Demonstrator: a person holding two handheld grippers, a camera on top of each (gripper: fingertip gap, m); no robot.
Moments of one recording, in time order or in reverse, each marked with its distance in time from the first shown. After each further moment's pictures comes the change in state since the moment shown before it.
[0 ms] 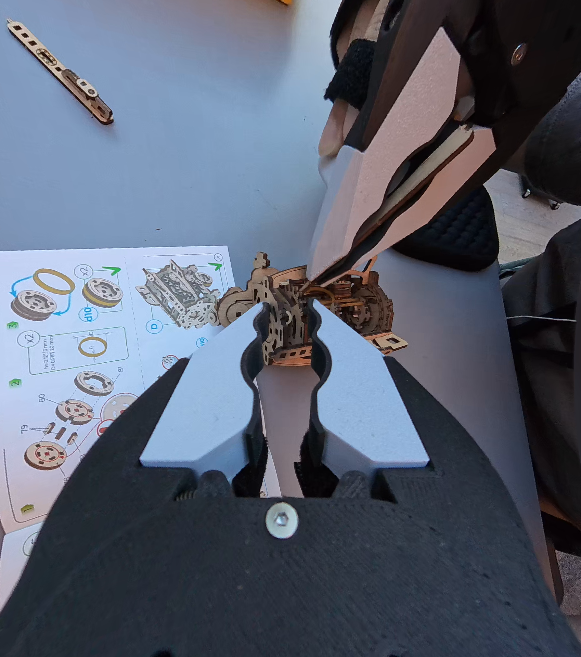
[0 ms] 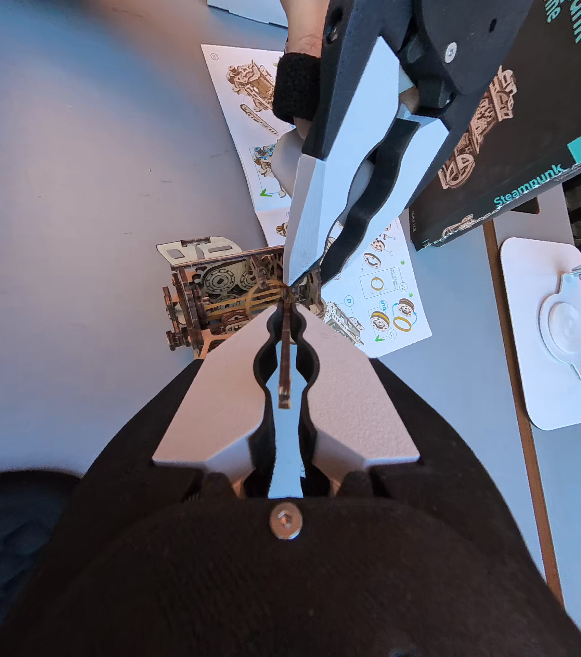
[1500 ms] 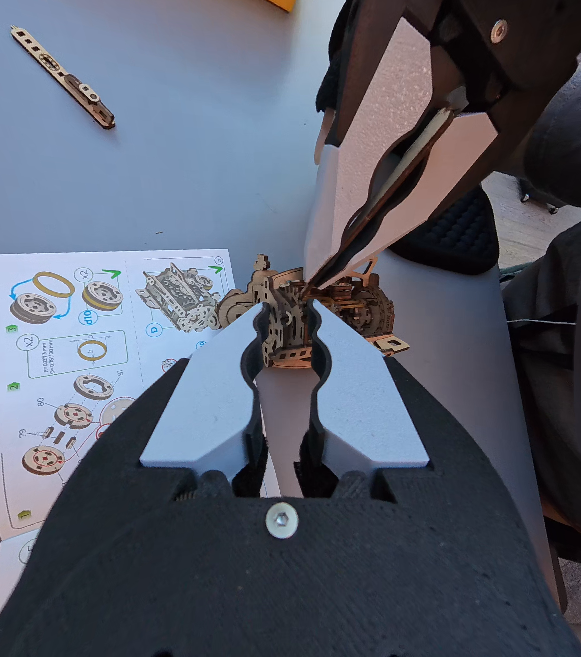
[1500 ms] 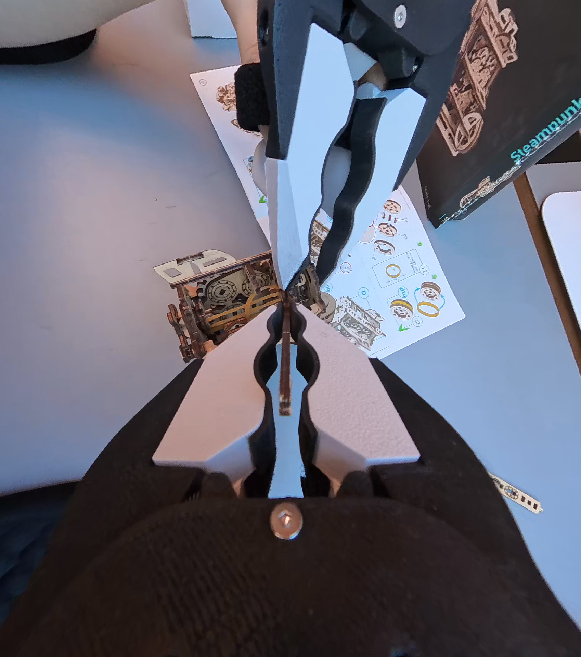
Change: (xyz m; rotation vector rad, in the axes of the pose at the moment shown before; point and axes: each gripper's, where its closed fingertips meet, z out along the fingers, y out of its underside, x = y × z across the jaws) left arm 0.000 -0.001 0.002 0.013 -0.001 -0.001; right arm 0.003 0.001 0.001 0.014 -0.067 0.192
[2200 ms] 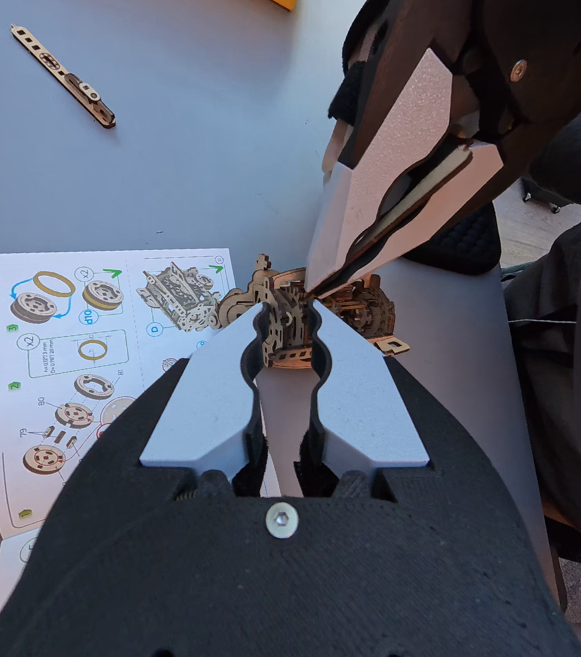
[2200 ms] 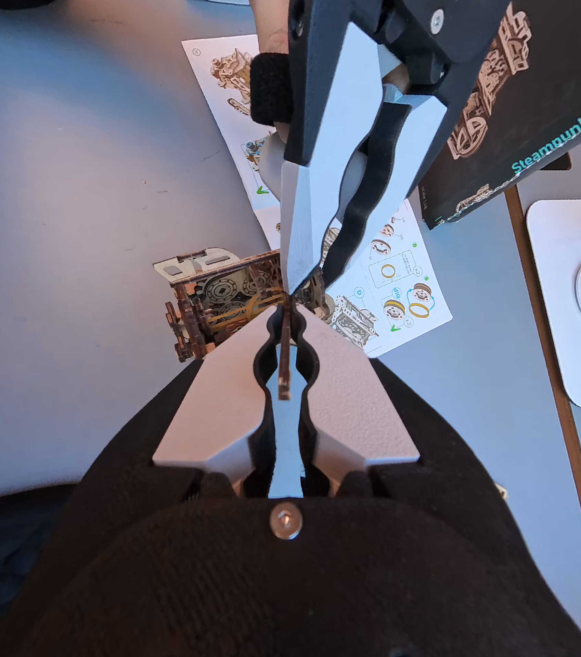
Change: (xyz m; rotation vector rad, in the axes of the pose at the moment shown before) left arm 0.000 0.000 0.001 -0.004 -0.003 0.000; right arm -0.003 0.000 0.005 -0.061 0.056 -0.072
